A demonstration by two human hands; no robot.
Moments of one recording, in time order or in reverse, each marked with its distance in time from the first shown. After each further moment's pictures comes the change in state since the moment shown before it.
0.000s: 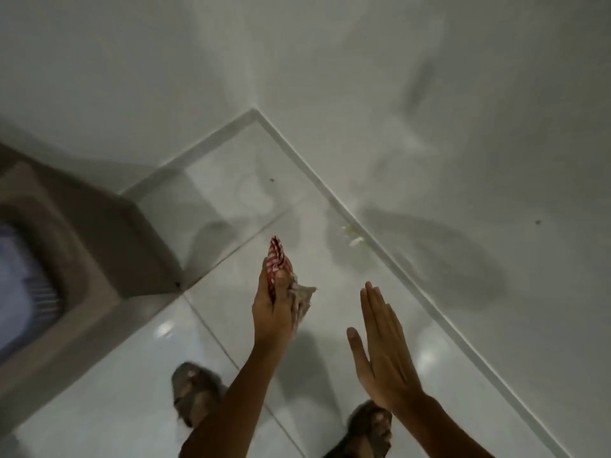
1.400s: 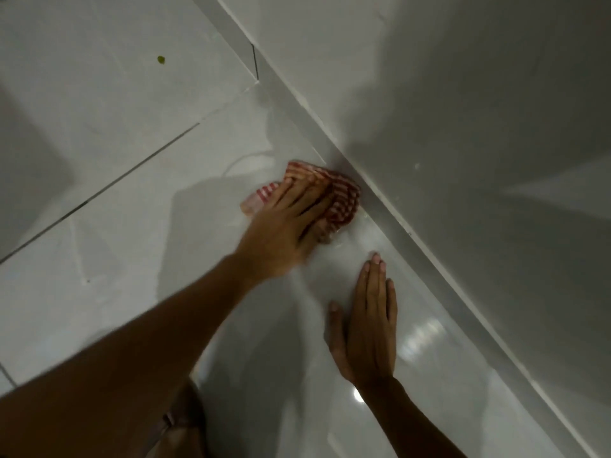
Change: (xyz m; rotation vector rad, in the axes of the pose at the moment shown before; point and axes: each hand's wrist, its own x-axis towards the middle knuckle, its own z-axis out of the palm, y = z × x) left_hand 0.310 -0.311 0.179 1.215 -0.418 1.015; right_hand 0.160 0.294 0.273 -0.154 0.241 0.123
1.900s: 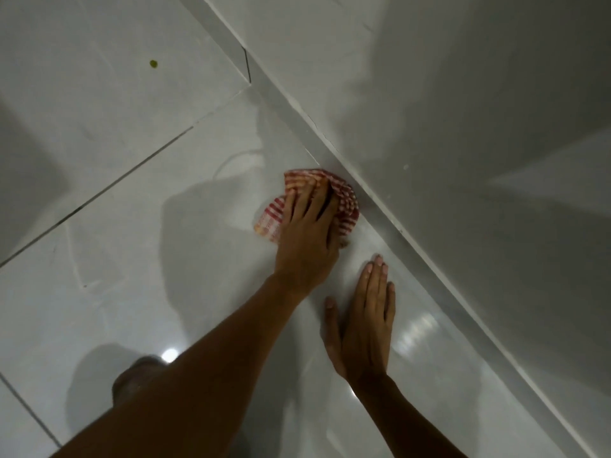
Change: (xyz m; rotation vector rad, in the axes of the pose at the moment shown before) left_hand 0.014 0.066 0.012 -0.182 0.029 -0.305; right_hand -0.006 -0.004 0.005 -0.012 0.031 0.133
